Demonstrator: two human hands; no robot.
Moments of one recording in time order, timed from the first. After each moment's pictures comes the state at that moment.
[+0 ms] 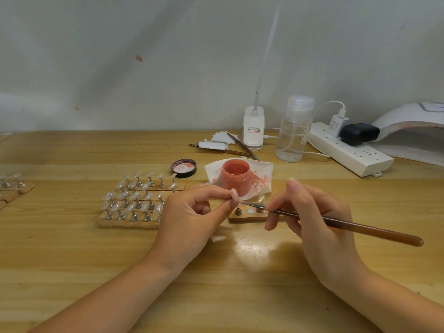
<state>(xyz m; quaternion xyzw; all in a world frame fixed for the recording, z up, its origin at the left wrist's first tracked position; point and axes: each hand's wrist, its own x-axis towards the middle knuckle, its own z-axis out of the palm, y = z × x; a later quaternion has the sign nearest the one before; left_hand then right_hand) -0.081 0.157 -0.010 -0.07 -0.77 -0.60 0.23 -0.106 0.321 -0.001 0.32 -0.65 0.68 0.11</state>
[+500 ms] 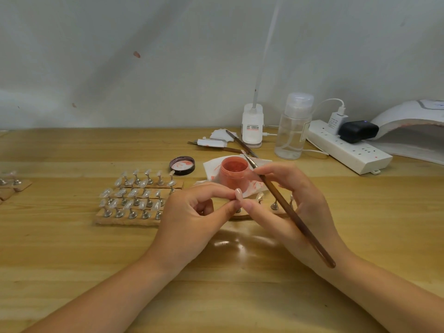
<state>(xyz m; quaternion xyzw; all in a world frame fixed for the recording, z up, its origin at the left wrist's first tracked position) -0.082 0.157 -0.012 -0.12 -0.79 -0.56 0.24 -0.120 0.313 -0.001 0.35 -0.74 0.53 0.20</state>
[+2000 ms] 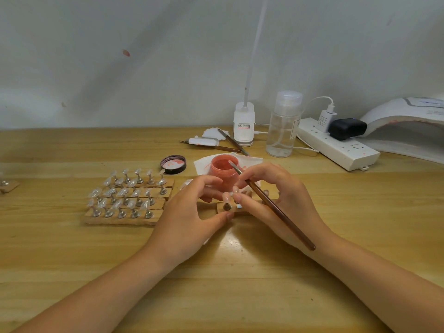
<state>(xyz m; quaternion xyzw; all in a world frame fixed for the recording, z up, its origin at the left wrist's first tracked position) -0.088 0.159 -0.018 -0.05 -0.89 -0.42 0.16 -0.142 0.319 -0.008 0.34 -0.80 0.46 0.16</state>
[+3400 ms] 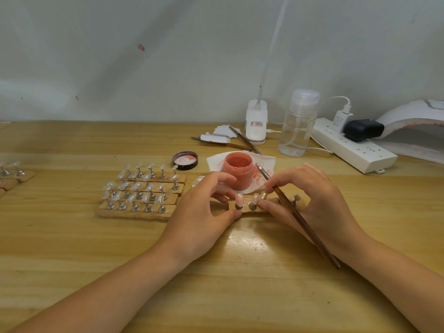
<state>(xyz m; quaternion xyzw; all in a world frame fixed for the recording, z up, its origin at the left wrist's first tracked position) -0.088 0.157 -0.017 -0.06 -0.88 -0.45 0.16 -0.149 0.340 -0.011 0.41 -0.82 0.34 0.23</state>
